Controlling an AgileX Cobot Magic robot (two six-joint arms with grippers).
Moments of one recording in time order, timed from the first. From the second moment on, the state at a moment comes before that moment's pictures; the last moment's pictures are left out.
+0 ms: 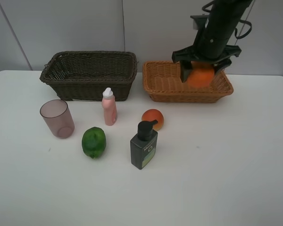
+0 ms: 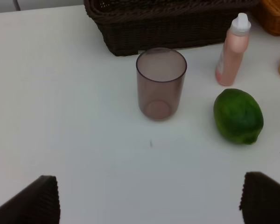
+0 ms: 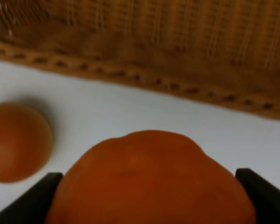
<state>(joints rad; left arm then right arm) -0.14 -0.01 -0.50 0.02 1.06 -0.04 0.38 1.95 -1.63 -0.14 1.09 0.24</state>
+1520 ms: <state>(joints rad) -0.14 -0.01 -0.50 0.02 1.06 -0.04 0.30 2.29 -1.84 -0.19 0.79 0.24</state>
